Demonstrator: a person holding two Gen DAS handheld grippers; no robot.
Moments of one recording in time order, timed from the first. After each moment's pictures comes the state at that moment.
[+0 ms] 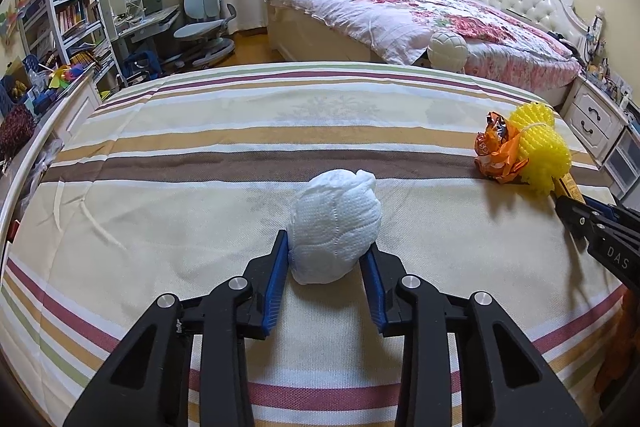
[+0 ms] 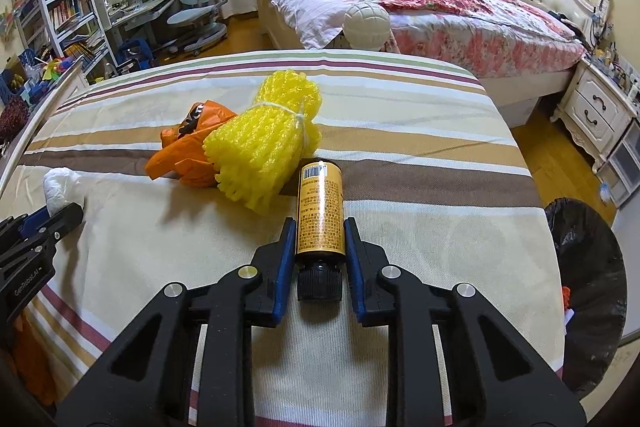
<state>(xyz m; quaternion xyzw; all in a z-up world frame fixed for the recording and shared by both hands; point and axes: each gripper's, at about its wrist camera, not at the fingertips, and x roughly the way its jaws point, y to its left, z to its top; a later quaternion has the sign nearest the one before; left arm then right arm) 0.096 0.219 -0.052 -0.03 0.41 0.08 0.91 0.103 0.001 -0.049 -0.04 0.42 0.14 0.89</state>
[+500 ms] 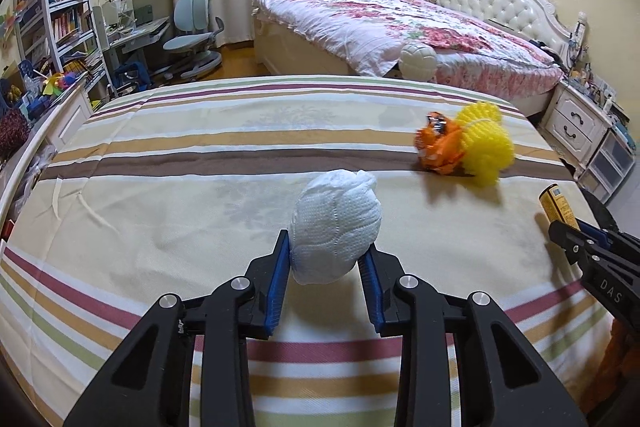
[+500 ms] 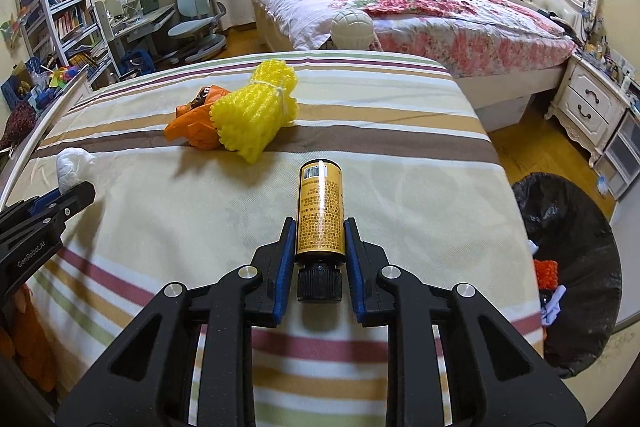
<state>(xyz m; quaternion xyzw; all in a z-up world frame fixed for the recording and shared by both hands) 0.067 0.182 -0.037 -0.04 0.39 0.06 0.92 0.055 -0.040 -0.040 -0.02 0.40 0.14 0.90</state>
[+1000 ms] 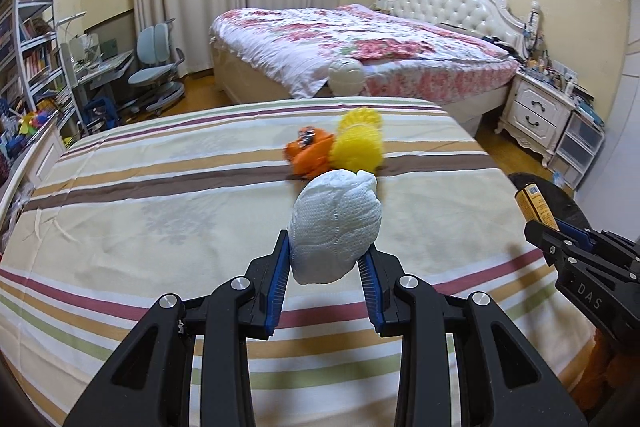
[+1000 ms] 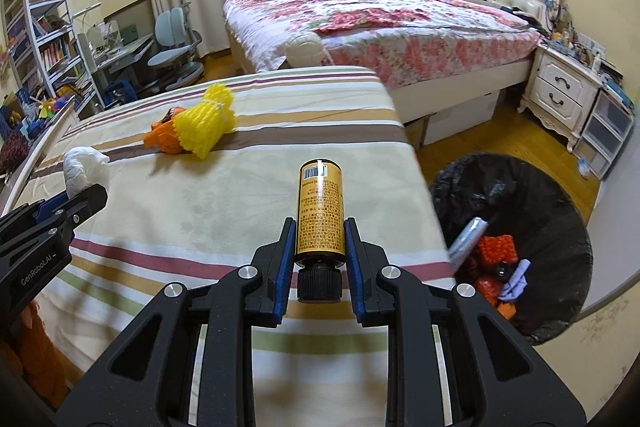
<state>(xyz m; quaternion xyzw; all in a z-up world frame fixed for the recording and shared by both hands) 0.052 0.094 -0.015 0.00 0.35 -0.01 0.94 0.019 -0.111 -0.024 0.01 0.37 0.09 0.92</state>
